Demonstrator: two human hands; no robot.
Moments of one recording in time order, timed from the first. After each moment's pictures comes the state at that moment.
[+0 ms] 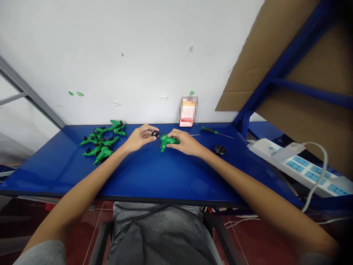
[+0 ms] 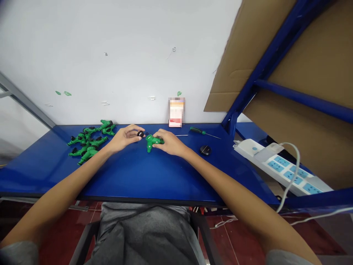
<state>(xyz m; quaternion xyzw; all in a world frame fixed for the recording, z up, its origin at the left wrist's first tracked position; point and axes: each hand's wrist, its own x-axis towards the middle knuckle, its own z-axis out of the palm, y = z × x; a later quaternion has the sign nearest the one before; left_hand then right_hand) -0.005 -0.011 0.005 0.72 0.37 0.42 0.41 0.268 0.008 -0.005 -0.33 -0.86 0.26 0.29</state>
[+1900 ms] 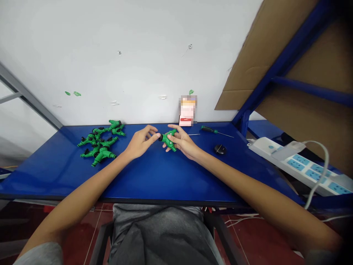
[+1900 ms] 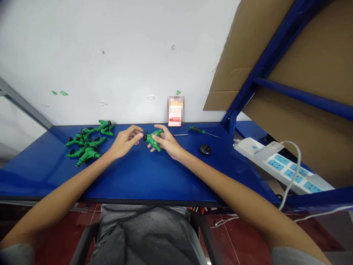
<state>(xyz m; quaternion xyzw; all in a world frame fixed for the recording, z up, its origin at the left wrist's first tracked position) 0.016 -0.033 0.013 0.76 0.44 0.41 0.26 0.248 -0.009 -0.016 -0.28 -0.56 0.65 0.44</state>
